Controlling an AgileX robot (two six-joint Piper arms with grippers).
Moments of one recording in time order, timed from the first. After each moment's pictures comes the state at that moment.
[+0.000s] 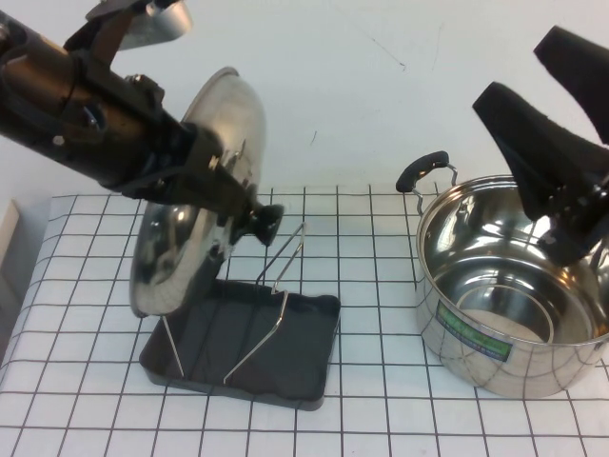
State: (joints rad) right arm 0.39 1.23 -0.59 -0.45 -1.08 0.28; left arm -0.23 1.48 -1.53 -0.64 1.27 0.36
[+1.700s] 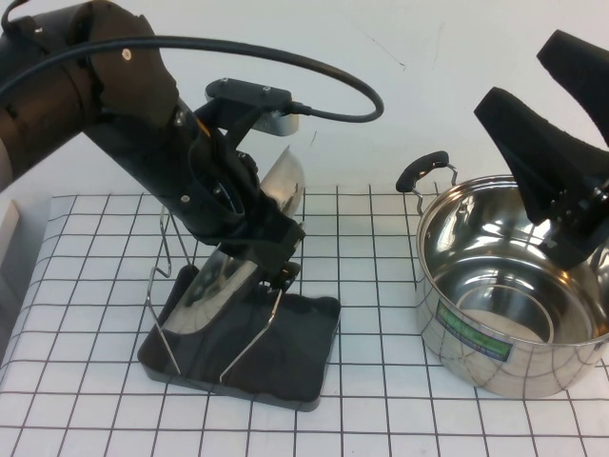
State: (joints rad) right arm 0.39 1.20 -0.59 -0.46 -1.02 0.28; left arm -0.41 1.66 -1.53 -0.35 1.16 0.28
